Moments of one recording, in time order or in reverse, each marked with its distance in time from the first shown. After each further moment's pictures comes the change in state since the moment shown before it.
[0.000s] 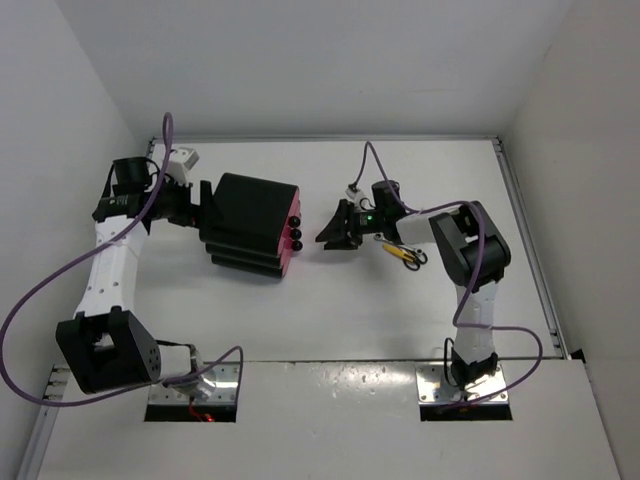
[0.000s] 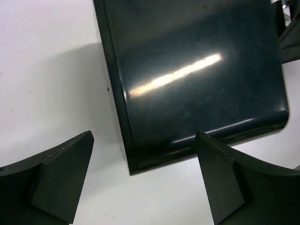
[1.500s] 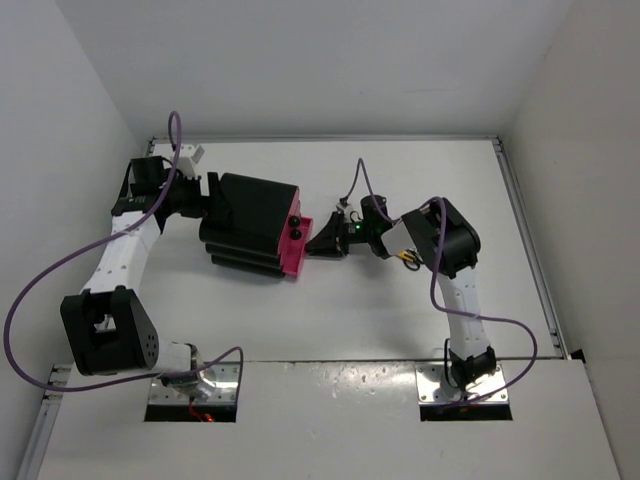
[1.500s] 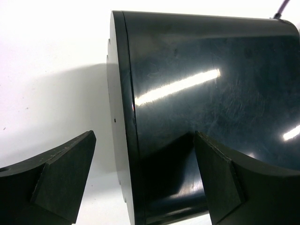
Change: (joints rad) left arm -0.066 0.099 -0.074 0.259 -0.107 -0.179; right arm 0.060 0.256 0.034 0.402 -0.011 0.377
